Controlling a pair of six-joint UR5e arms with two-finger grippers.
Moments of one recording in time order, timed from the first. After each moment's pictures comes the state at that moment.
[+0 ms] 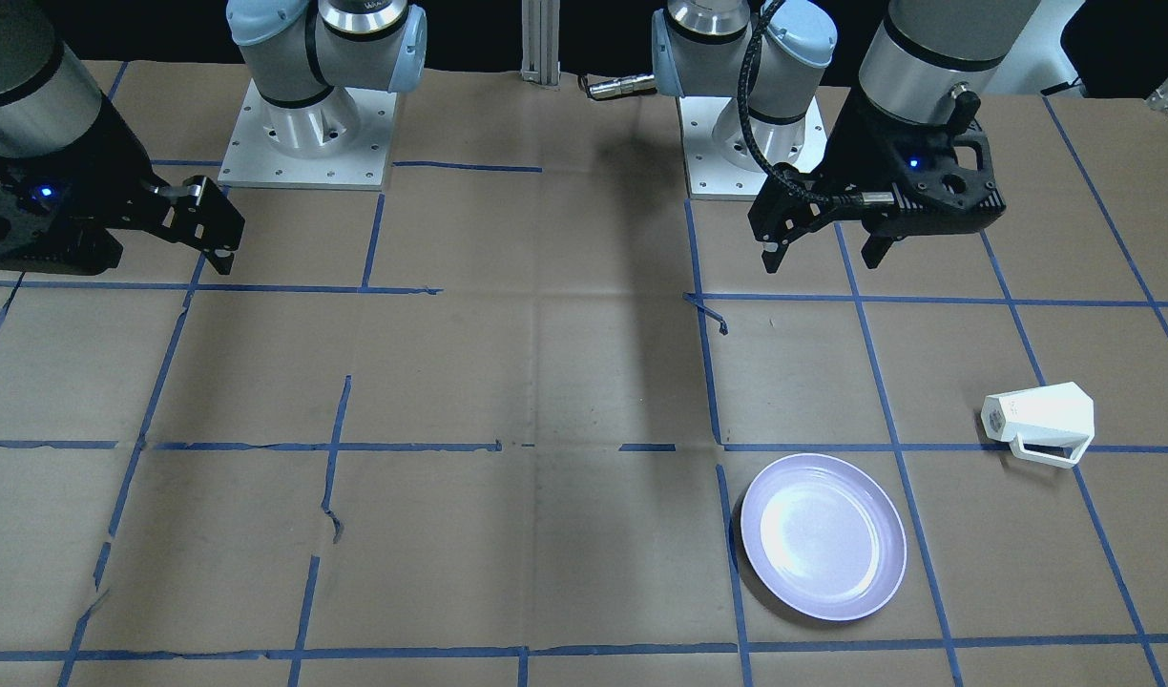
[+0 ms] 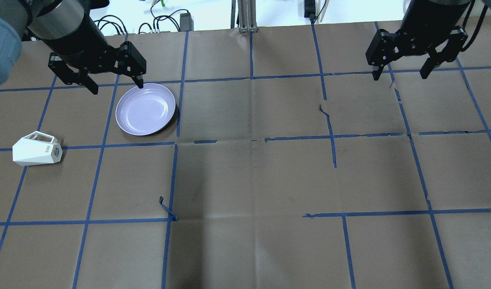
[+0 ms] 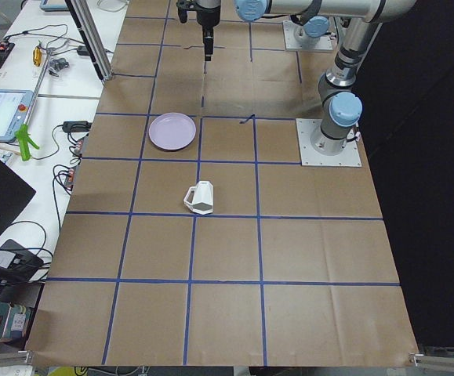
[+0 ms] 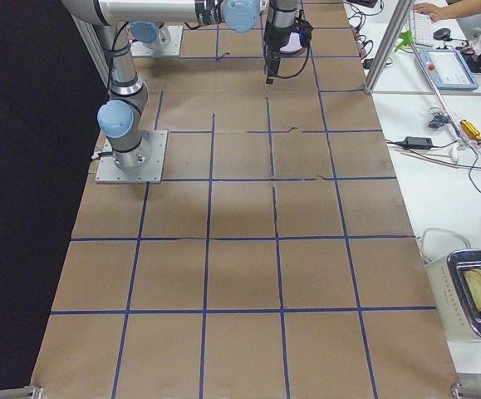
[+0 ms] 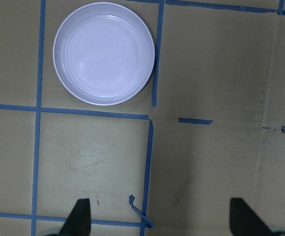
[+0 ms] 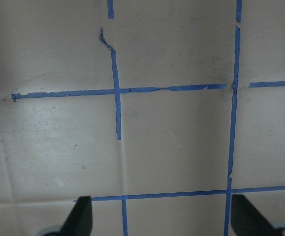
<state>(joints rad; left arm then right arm) -1.55 -1.58 -1.54 -1.52 1.56 -0.07 1.47 -1.48 1.43 -1.44 -1.60 -0.06</state>
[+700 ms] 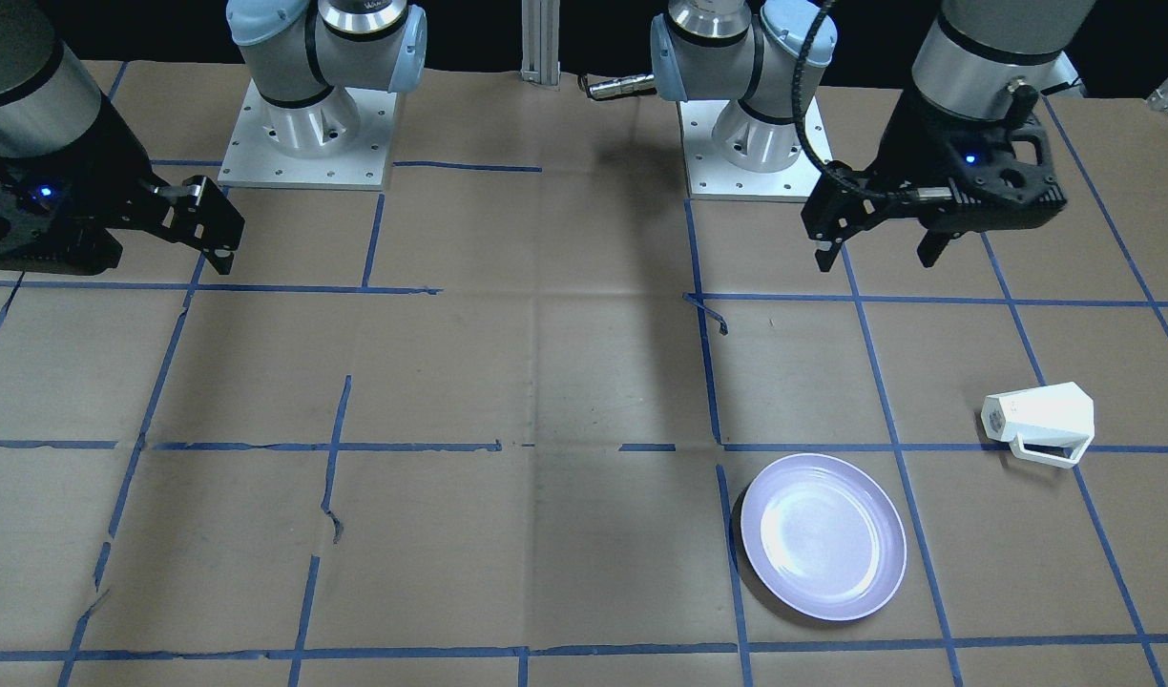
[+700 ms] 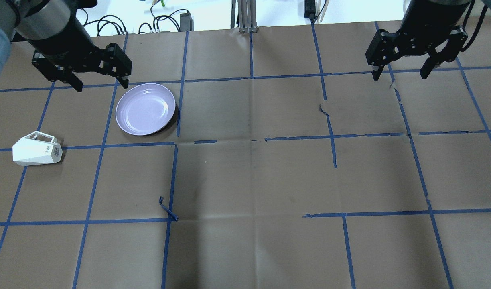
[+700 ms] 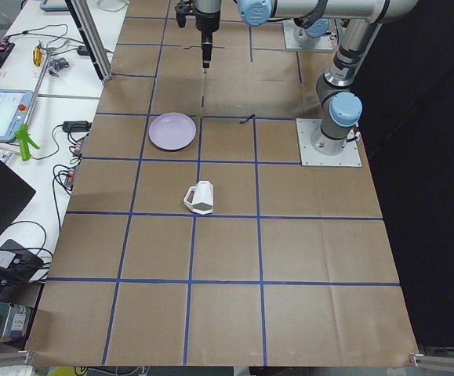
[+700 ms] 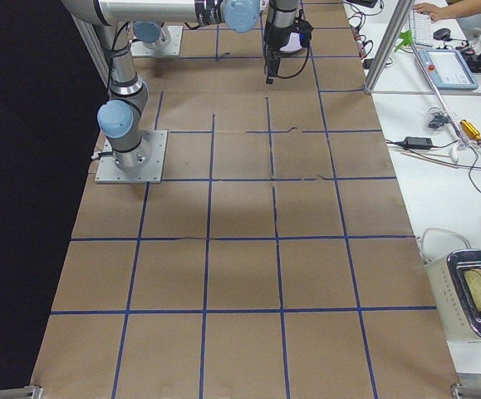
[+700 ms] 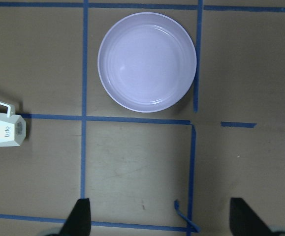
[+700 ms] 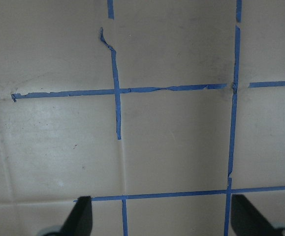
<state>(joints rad) -1.42 -1.56 -1.54 -1.53 1.62 0.11 1.47 -1.48 1.43 -1.44 -1.60 -0.06</state>
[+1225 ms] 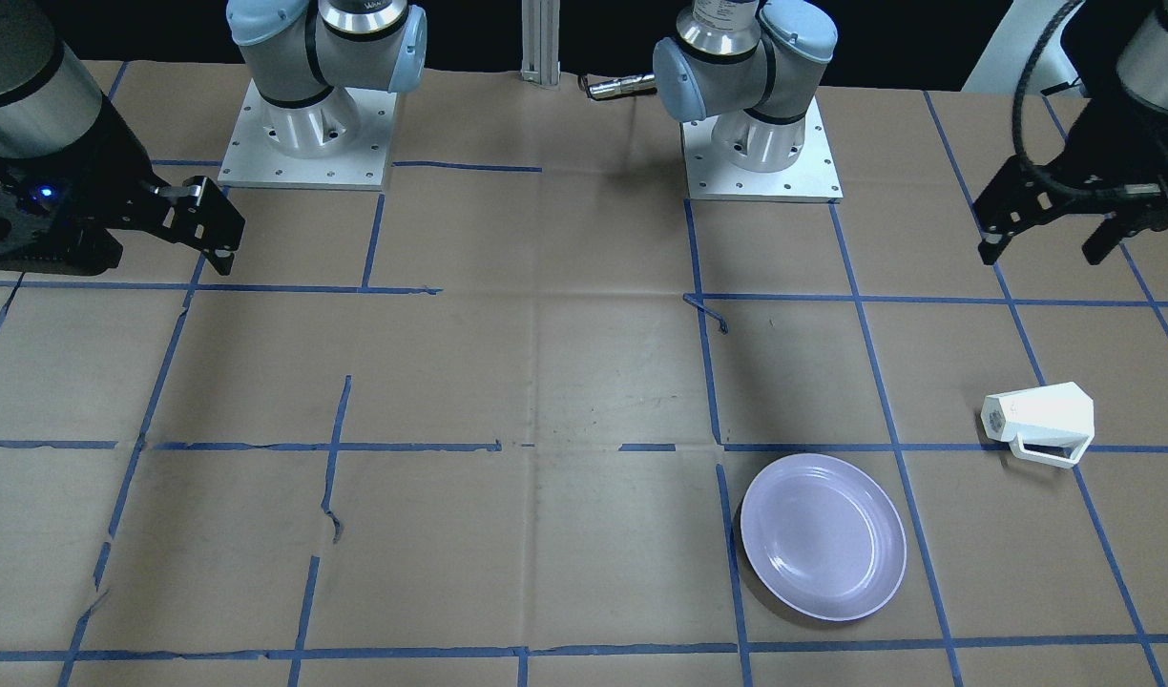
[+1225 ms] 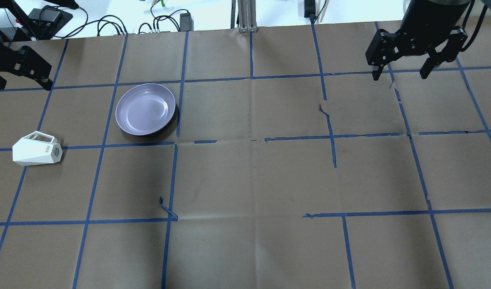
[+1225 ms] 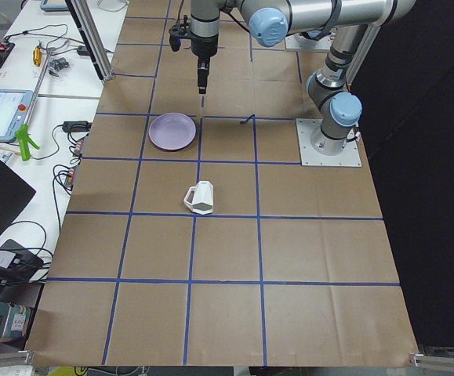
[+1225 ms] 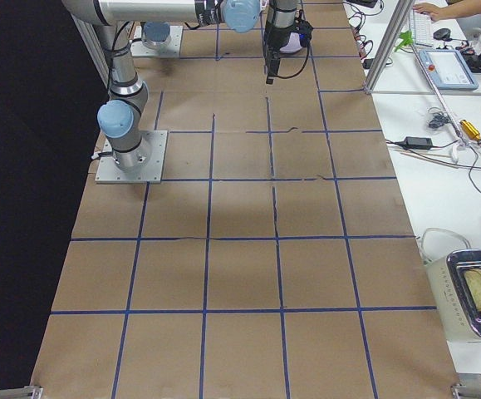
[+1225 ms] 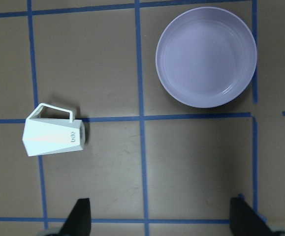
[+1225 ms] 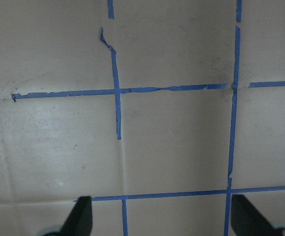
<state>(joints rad) -1.15 -1.57 -1.53 -1.54 1.60 0.49 1.47 -1.48 1.43 -1.44 -1.60 -0.06</state>
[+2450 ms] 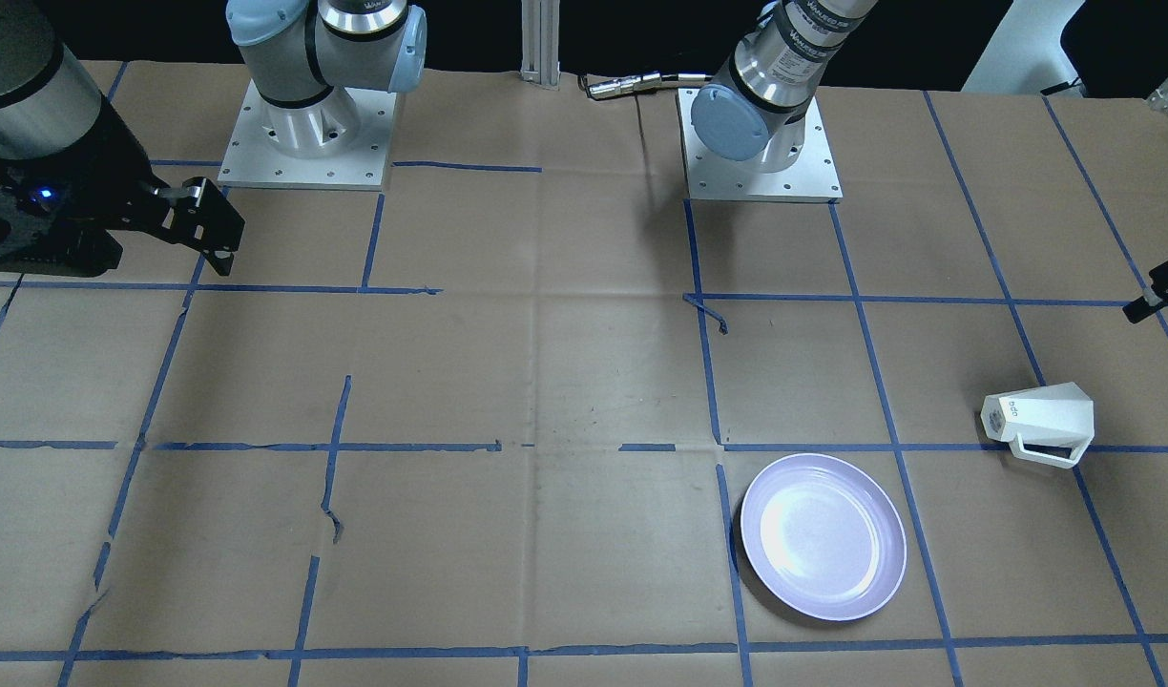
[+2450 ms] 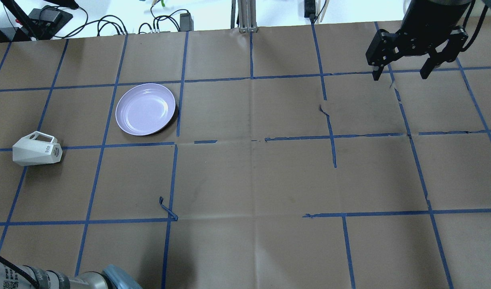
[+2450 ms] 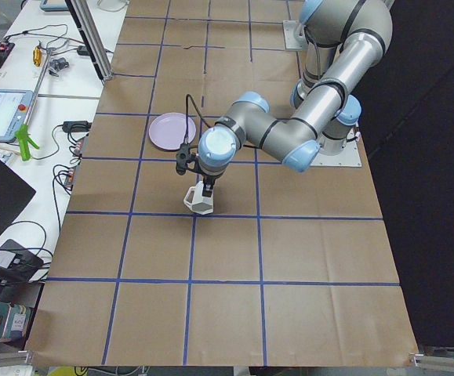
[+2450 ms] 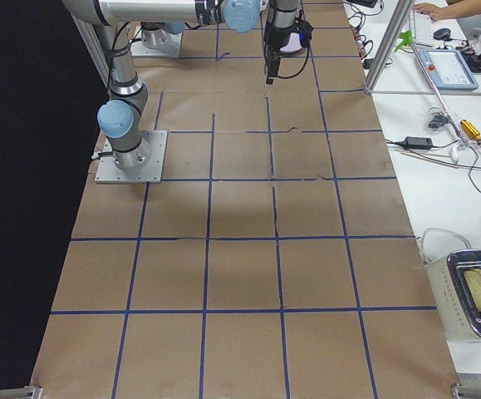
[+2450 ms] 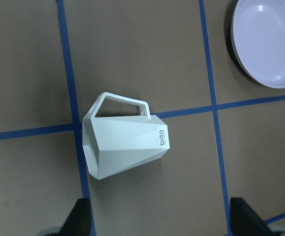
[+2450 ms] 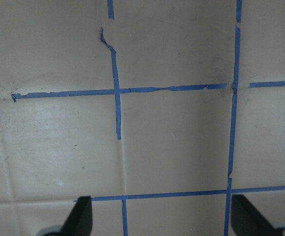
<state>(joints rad) -0.63 -1.92 -1.49 -1.55 1.25 1.08 1.47 -1.48 1.43 -1.44 -1.60 -0.06</state>
